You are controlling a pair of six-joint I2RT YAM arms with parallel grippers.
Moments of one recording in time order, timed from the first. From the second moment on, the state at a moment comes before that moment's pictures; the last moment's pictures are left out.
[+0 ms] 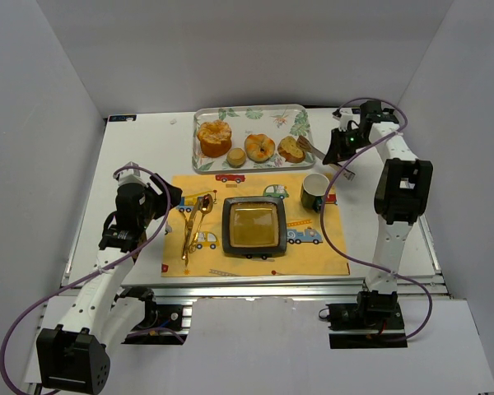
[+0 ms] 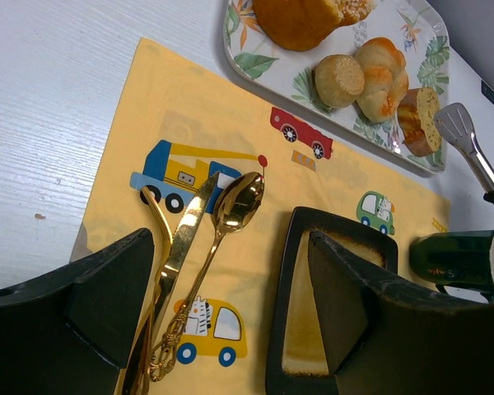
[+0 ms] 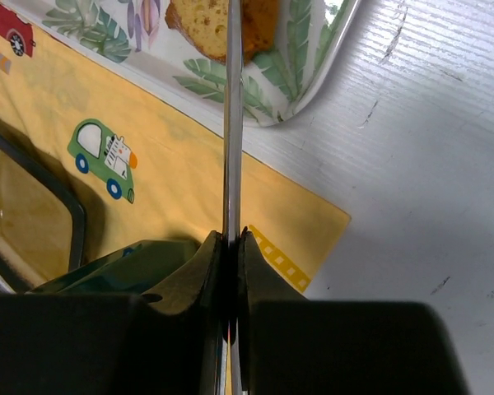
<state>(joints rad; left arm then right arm) -0.13 0.85 0.58 -0.17 -0.02 -0.64 -0.02 2.22 1.92 -0.89 -0.65 -0.26</state>
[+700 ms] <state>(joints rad) -0.13 0.85 0.59 -0.16 -0.02 -0.65 -0.06 2.12 1.92 -0.85 -0.84 -0.21</state>
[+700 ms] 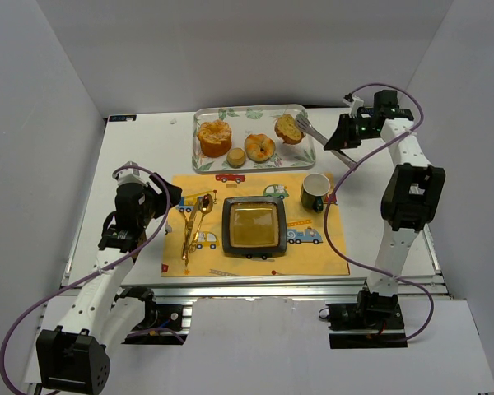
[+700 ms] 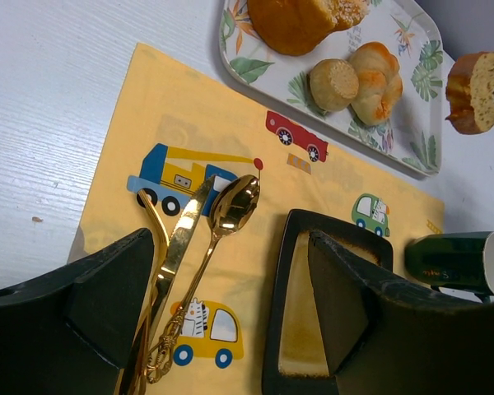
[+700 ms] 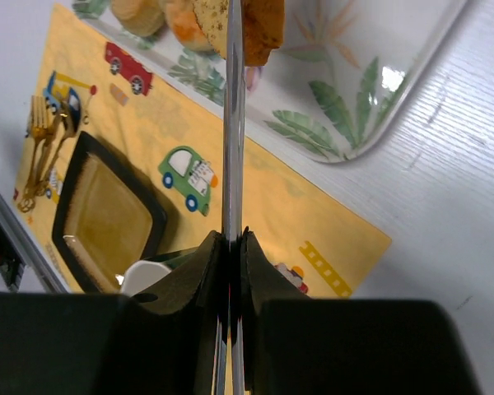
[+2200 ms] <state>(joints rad) -0.13 0.79 0.56 -0.09 -0.01 -0.67 0.37 1.51 1.27 -0.73 -0.64 -0.43</state>
